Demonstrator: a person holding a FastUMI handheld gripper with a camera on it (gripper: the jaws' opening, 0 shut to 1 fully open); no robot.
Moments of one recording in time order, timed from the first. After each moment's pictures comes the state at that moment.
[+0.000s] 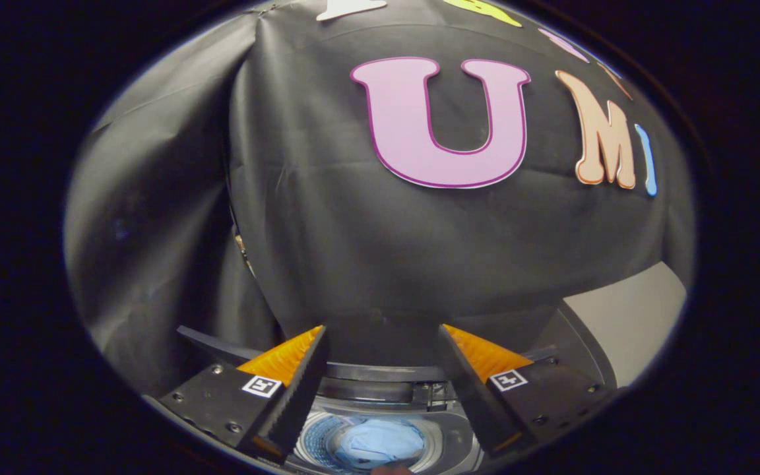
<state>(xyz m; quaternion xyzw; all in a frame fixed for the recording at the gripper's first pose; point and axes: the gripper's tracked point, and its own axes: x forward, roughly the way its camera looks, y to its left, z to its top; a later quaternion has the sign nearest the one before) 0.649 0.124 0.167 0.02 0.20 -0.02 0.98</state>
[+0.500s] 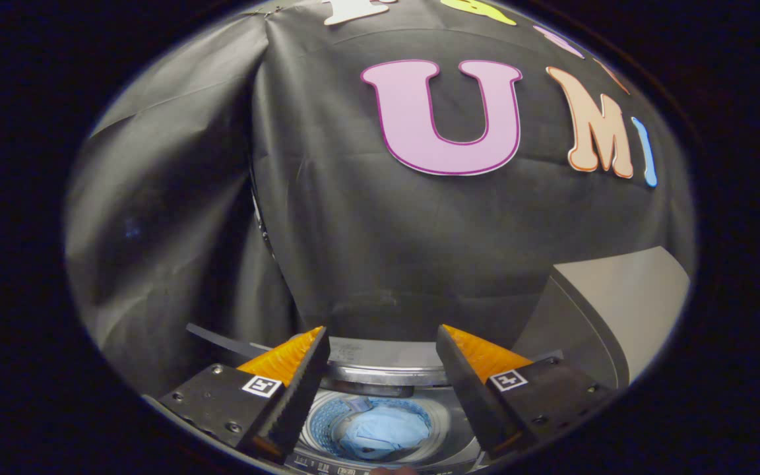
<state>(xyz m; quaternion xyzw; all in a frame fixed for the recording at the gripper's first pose) 0.651 0.123 0.164 0.03 0.21 0.01 0.98</state>
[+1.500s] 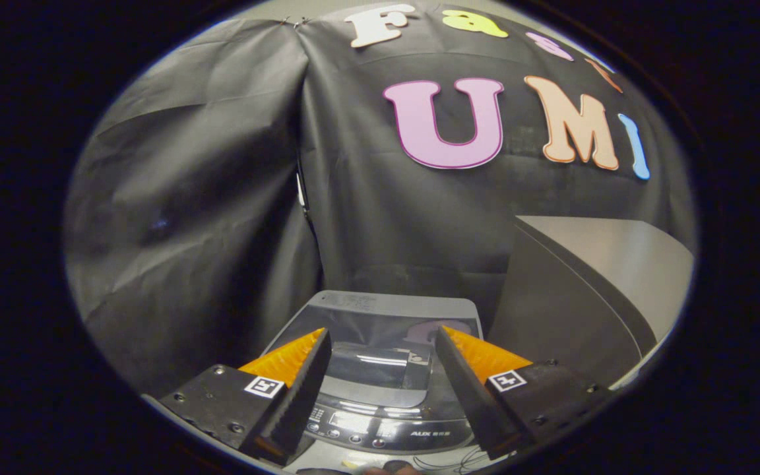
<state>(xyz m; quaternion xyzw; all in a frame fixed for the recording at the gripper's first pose) 0.650 0.128 0.176 0.04 0.17 0.05 0.98</state>
